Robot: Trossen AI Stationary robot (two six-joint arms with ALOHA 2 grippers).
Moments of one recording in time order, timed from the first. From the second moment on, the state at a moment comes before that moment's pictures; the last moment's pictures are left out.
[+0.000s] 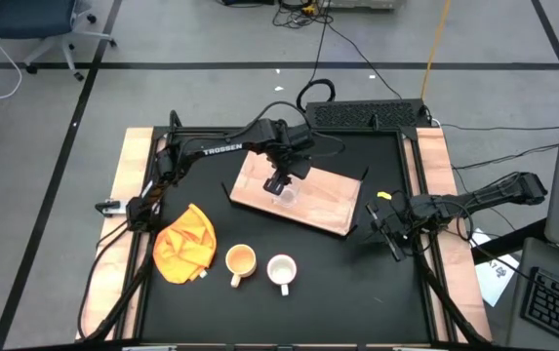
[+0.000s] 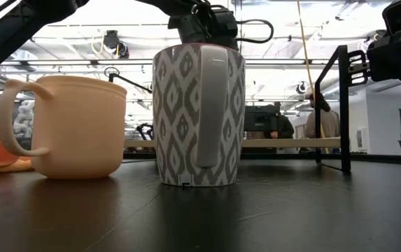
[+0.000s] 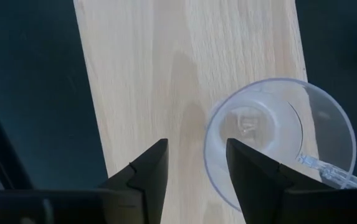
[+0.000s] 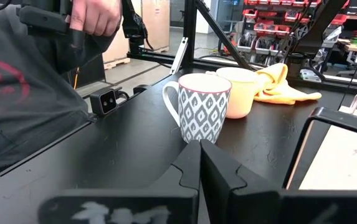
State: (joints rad) left arm 0.29 2.19 2.11 -1.16 0.16 0.78; right arm 0.21 0.39 0.02 0.25 -0.24 -0.06
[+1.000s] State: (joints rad) left arm 0.29 2.19 2.08 -1.16 0.18 0.76; right arm 0.21 0.39 0.02 0.25 -0.24 -0.06
